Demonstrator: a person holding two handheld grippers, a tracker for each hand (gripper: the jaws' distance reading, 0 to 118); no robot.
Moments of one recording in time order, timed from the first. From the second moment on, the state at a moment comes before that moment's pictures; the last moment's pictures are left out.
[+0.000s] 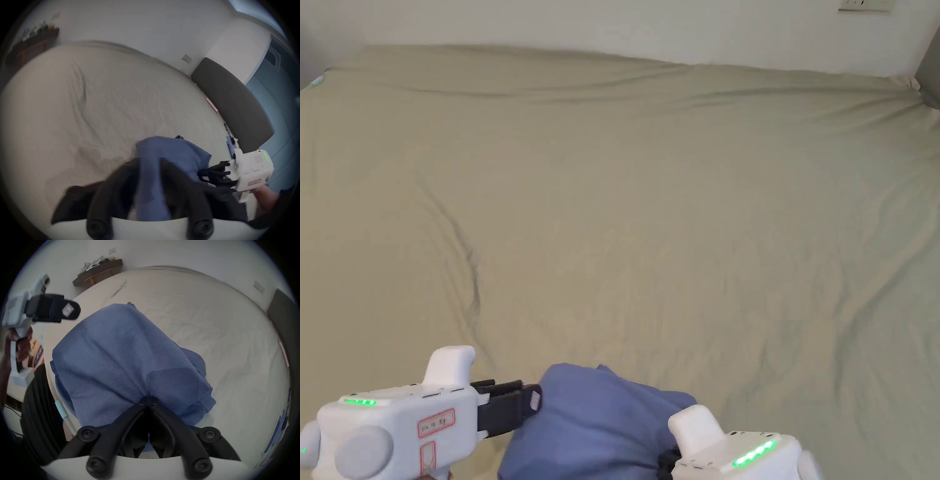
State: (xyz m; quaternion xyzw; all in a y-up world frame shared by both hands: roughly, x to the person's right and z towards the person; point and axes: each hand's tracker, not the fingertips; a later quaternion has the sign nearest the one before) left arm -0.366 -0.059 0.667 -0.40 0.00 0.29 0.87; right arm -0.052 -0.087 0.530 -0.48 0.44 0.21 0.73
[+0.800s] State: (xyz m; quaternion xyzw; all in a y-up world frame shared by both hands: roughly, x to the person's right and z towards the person) left arm -0.330 -0.090 0.627 -0.45 -0.05 0.38 0.80; right arm -0.032 -0.016 0.524 -0.36 0.42 0.18 0.82
